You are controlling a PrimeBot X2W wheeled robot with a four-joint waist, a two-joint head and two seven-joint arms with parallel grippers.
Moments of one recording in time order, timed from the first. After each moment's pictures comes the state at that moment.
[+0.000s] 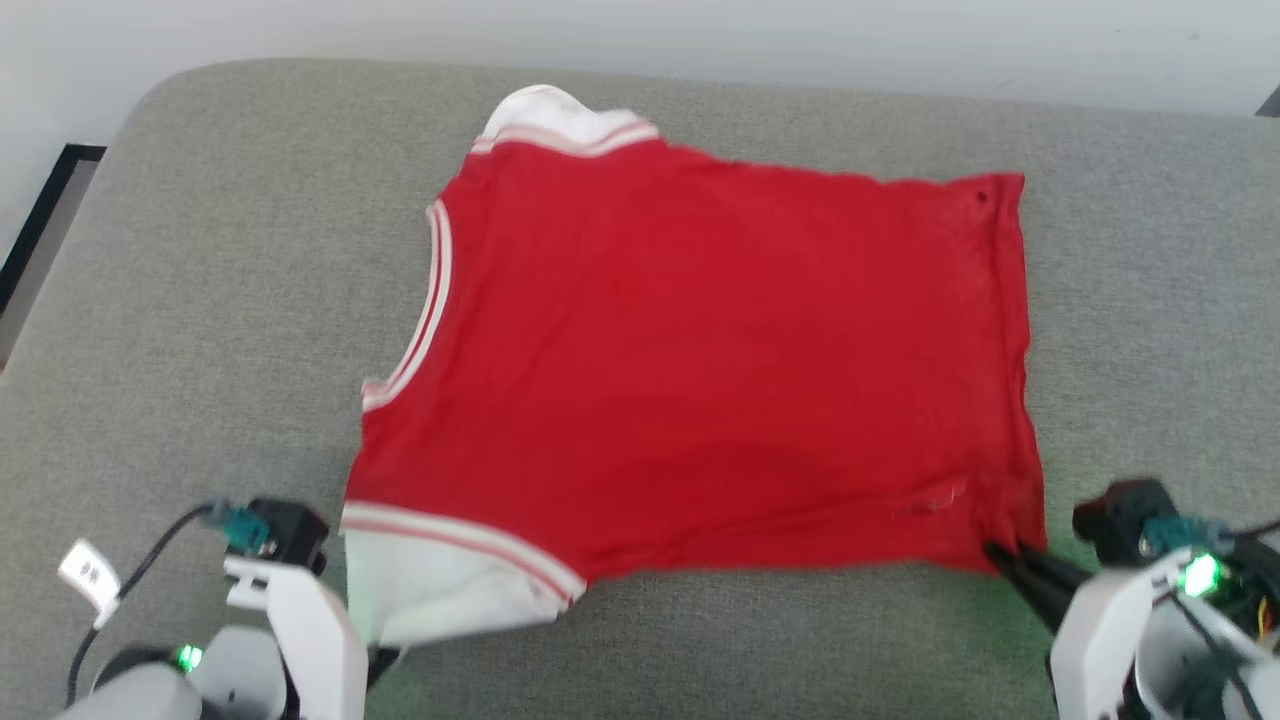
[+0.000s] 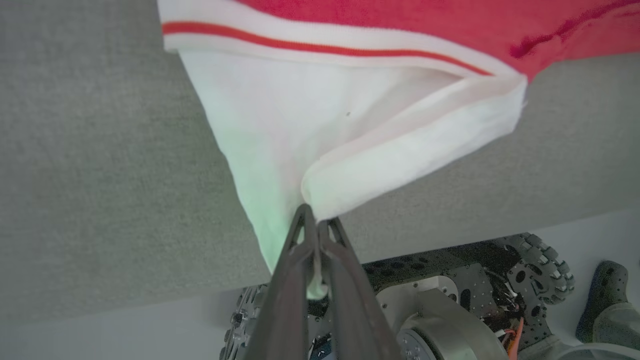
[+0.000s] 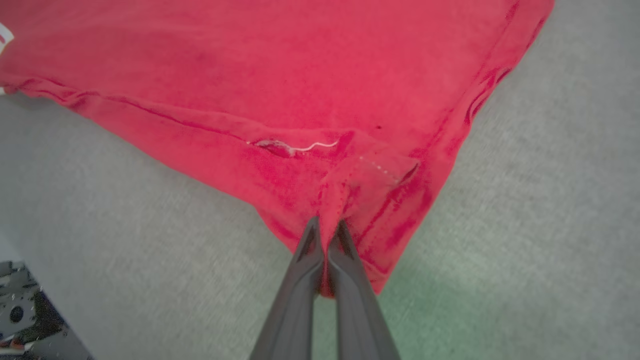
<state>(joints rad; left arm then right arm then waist) -0.34 0.90 -0.87 -0.11 -1.18 0.31 0.52 -0.09 -0.57 0.34 0.00 0.52 0.13 0.37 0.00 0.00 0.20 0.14</state>
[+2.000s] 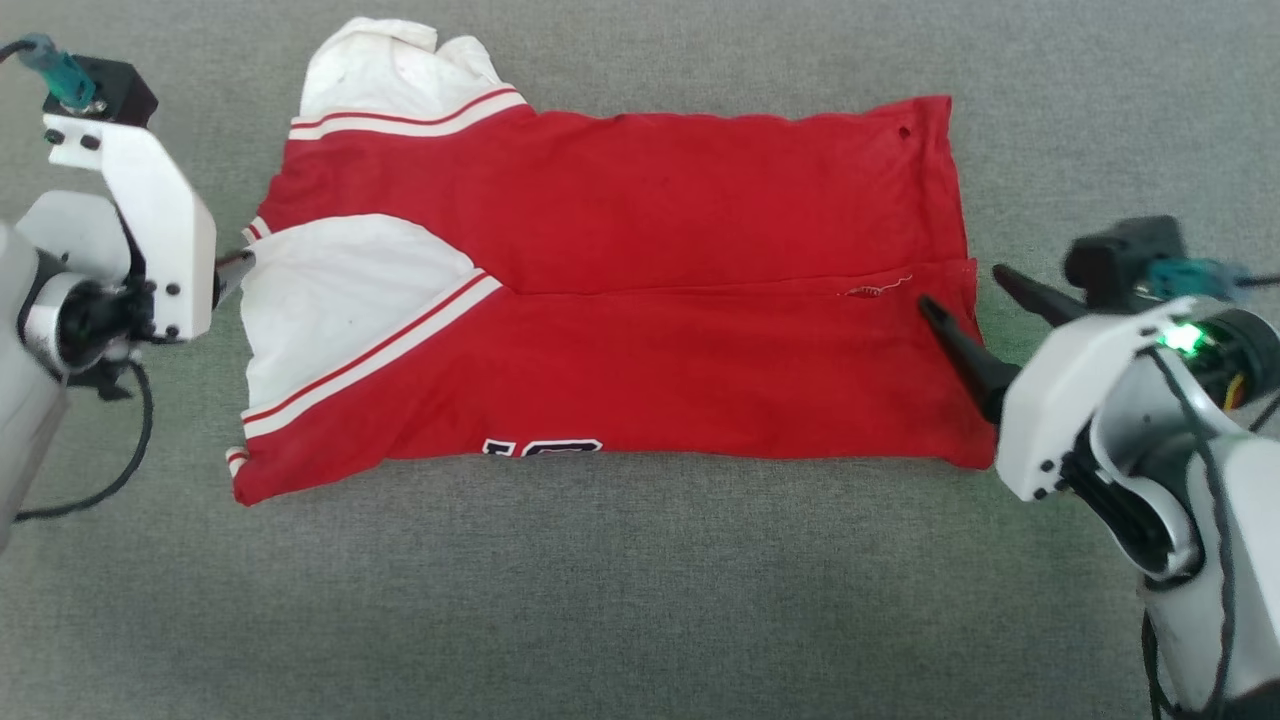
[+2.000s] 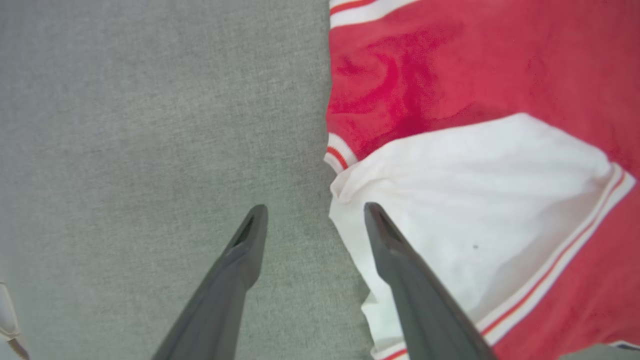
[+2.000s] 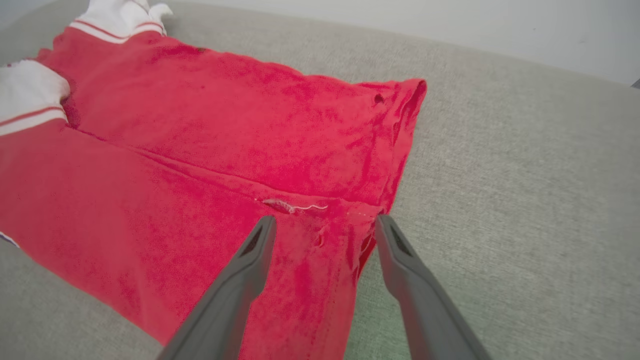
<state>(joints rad) -1.07 0.69 -0.85 0.71 -0.98 -0.03 0.69 -0.43 -0.31 0.20 0.05 0.41 0.13 0.54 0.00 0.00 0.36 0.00</state>
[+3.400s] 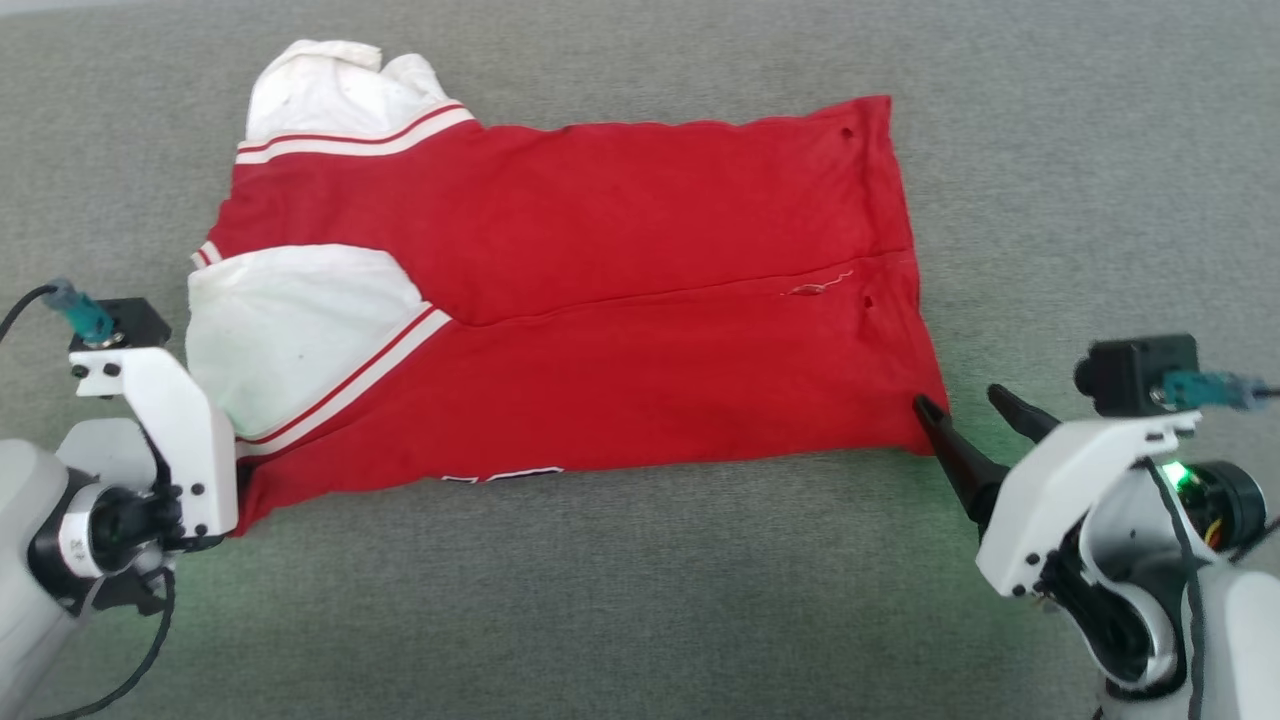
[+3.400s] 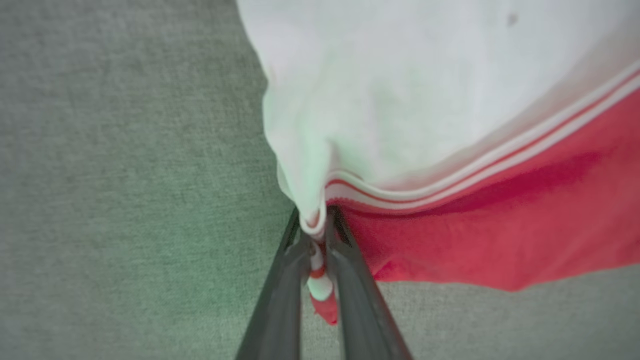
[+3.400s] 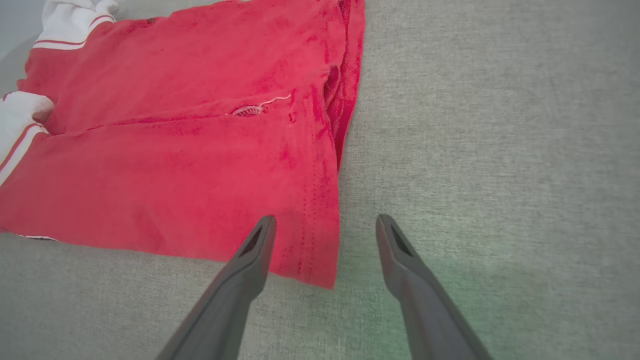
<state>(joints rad) -0.64 0.86 -0.79 0.29 -1.18 0.27 0.76 -0.17 -0.06 -0.02 -0.16 0.34 0.13 0.68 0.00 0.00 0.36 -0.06</state>
